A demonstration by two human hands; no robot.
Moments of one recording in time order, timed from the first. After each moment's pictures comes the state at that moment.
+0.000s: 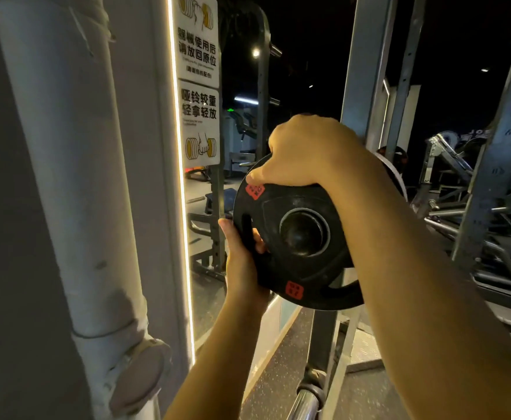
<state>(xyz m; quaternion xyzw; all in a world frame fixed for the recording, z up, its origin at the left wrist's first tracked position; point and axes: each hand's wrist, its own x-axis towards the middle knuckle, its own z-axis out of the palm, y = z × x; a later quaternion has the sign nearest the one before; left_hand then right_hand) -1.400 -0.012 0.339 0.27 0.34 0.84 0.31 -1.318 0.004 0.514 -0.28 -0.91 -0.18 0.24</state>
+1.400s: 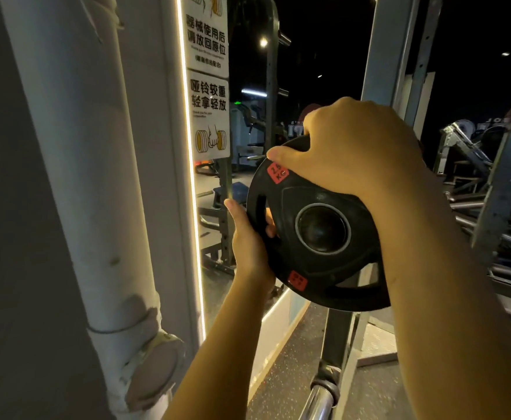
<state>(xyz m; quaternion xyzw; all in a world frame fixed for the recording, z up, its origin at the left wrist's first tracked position) -1.420 -0.010 0.353 0.30 0.38 0.83 0.25 -1.304 -0.001 0.496 -0.26 -0.86 -0.22 0.37</state>
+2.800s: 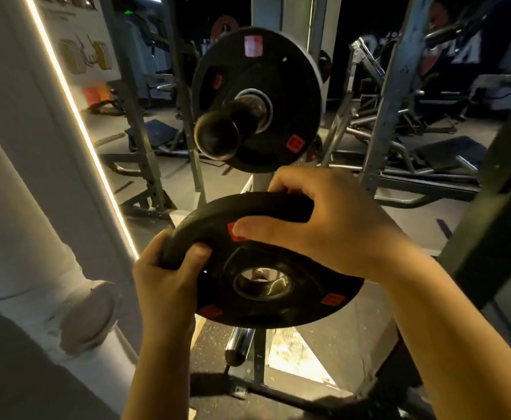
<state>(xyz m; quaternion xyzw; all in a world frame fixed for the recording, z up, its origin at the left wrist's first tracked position) -1.352 -0.113 0.272 0.43 0.49 0.75 0.12 -1.185 -0.047 0.380 -0.24 -0.89 0.23 0.31</state>
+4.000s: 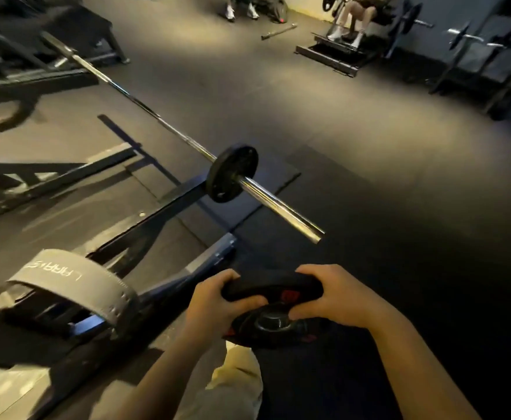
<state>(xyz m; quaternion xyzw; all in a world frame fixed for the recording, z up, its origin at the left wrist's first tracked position) -0.585 -0.115 0.093 0.77 0.32 0.13 0.54 -0.406 -0.245 0.149 -0.77 -0.44 0.42 0.21</state>
